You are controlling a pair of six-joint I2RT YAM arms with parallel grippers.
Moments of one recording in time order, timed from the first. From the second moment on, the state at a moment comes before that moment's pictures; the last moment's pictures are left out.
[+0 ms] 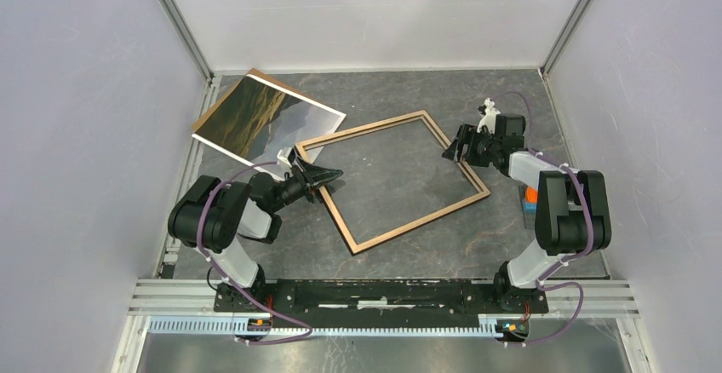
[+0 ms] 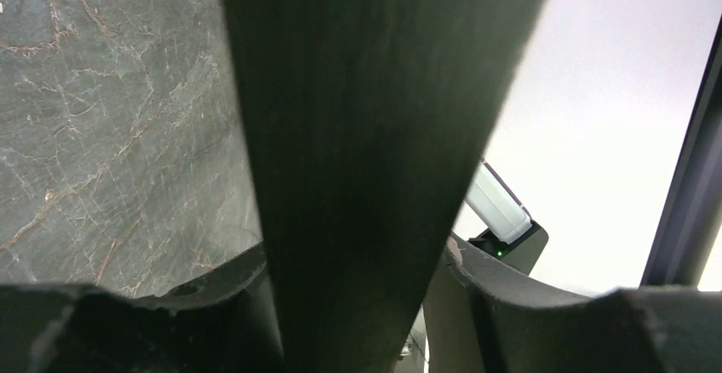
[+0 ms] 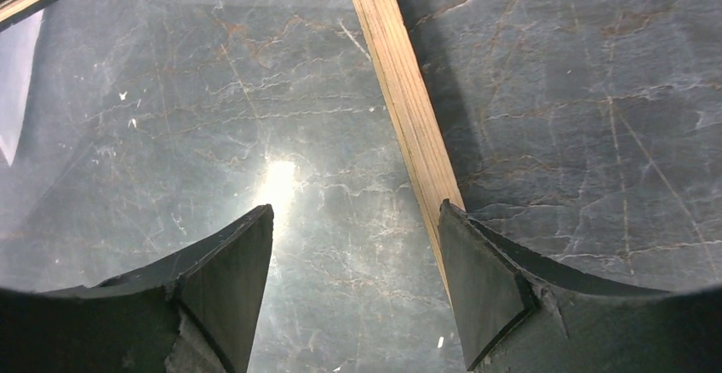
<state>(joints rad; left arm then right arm) -0.23 1.68 0.22 1.45 0.76 -1.62 0.00 1.64 0.84 0.02 -0.46 0.23</state>
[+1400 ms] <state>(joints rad) -0.22 1.71 0.24 1.46 0.76 -1.67 -0.03 1.58 0.72 0.04 -0.60 0.28</state>
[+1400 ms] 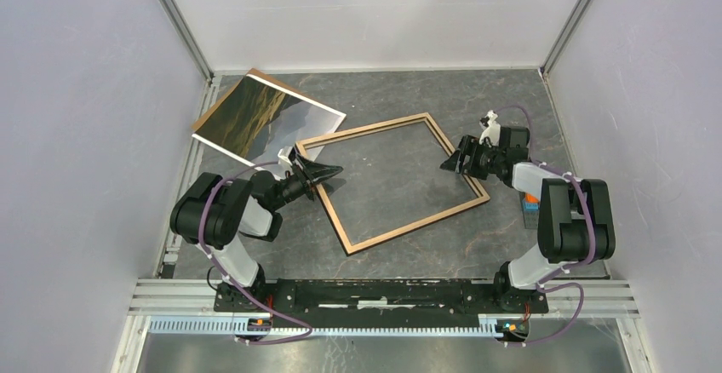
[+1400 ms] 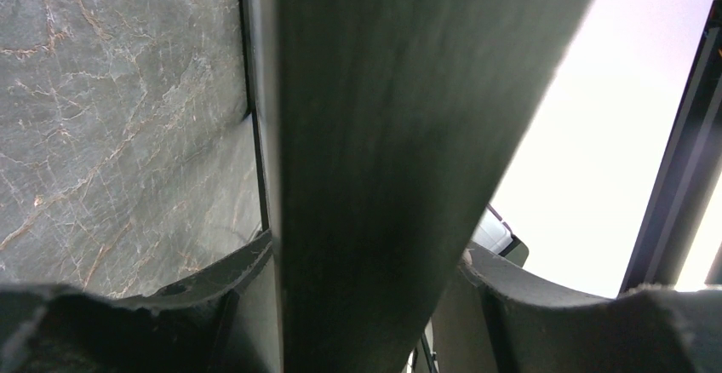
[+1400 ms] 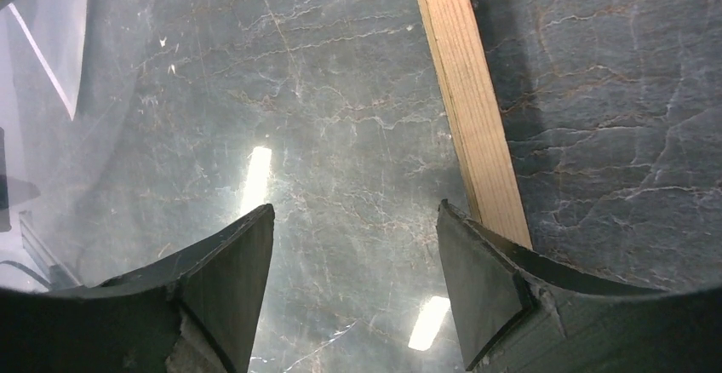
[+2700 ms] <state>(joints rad) -0.50 1.45 0.86 -0.53 0.13 -1.16 -0.01 1.33 0.76 -0.24 -0.43 0.16</state>
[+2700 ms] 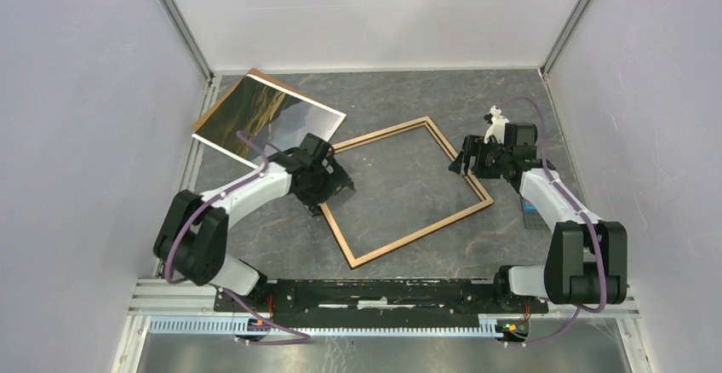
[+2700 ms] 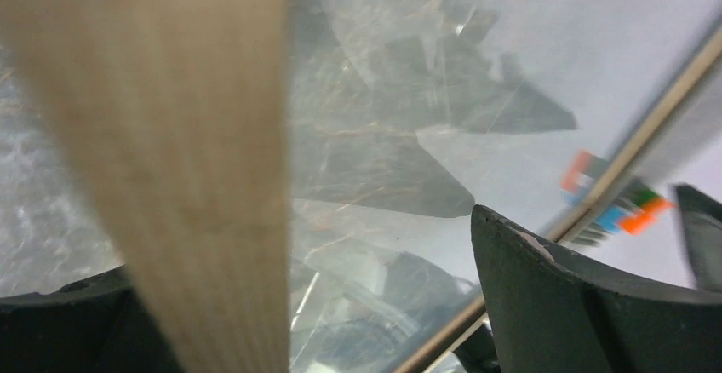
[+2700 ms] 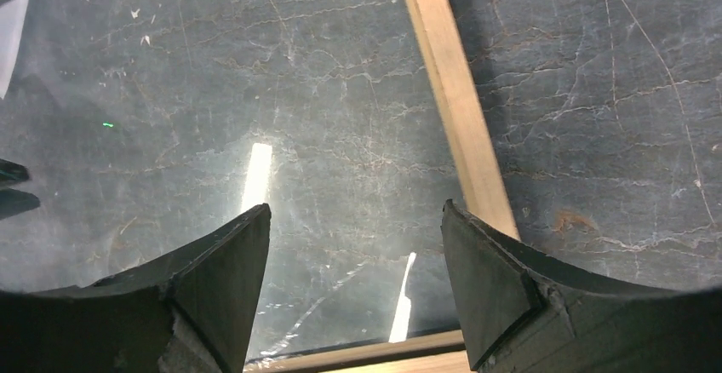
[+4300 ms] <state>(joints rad) -0.46 1.01 0.61 -0.42 0.03 -0.93 0.14 1.12 0.58 -0.30 -0.37 0.13</state>
